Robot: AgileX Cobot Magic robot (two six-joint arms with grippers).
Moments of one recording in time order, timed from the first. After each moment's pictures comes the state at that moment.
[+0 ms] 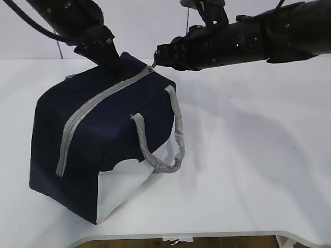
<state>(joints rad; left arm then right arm) -0.34 1.92 -1.80 -0.50 1.23 0.57 0.33 1.89 -1.37 -1.64 -0.40 1.77</state>
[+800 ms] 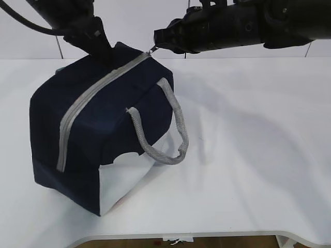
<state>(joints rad) -0.34 1.87 -1.80 -0.44 1.22 0.61 0.34 1.90 -1.46 -1.71 -0.32 1.77</state>
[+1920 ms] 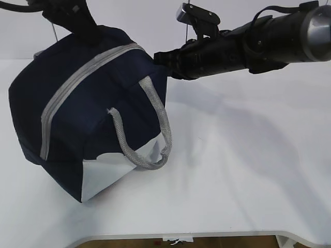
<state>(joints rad) -0.34 1.75 -1.80 -0.41 1.25 0.61 0.34 2.02 -1.47 -1.82 -0.25 2.09</state>
